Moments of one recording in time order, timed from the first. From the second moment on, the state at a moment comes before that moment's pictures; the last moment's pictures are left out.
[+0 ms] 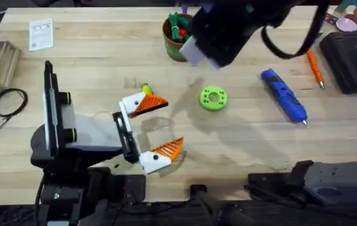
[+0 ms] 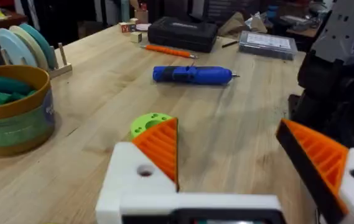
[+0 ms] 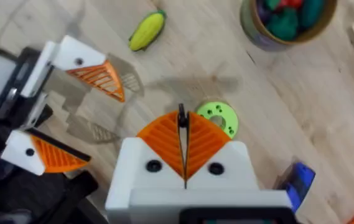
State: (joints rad) left arm 0.01 0.01 0.01 -0.14 1.21 0.05; right arm 0.85 1.57 1.89 -1.38 0.06 -0.08
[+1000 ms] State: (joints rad) left arm 0.01 0.01 0.01 -0.14 1.21 0.05; right arm 1.13 1.83 2.06 -1.40 0.06 -0.45
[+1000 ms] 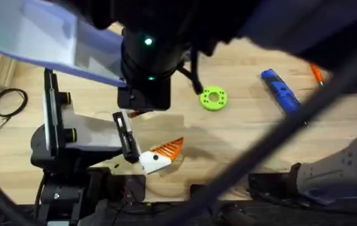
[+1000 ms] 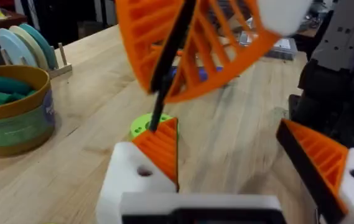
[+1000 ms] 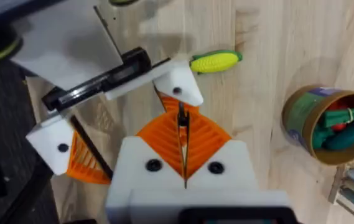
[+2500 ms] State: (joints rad) left arm 0.01 0.01 0.01 -0.14 1.21 0.05; right arm 1.13 1.91 2.06 -1.40 0.06 -0.50
